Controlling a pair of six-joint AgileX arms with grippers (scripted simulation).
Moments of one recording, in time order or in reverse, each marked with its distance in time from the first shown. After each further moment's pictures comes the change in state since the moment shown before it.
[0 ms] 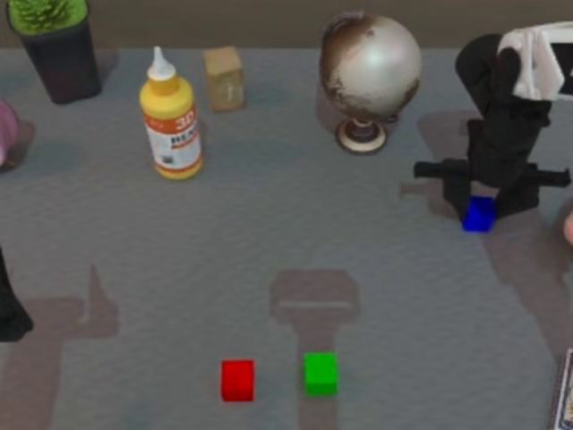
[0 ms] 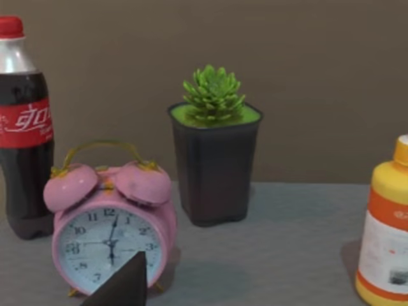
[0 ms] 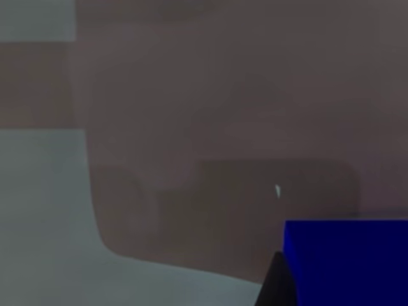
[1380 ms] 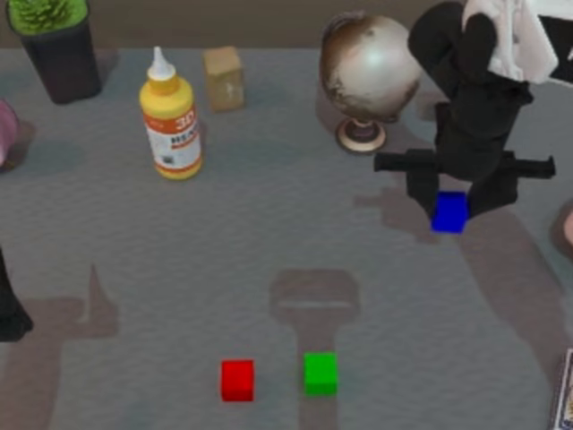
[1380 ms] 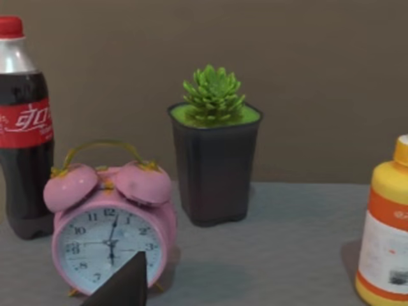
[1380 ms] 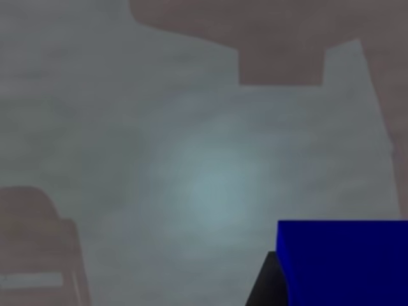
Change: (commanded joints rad) left arm 0.000 0.000 0.000 0.000 0.000 0.000; right arm 0.178 -0.275 -0.077 -0.177 0.006 0.137
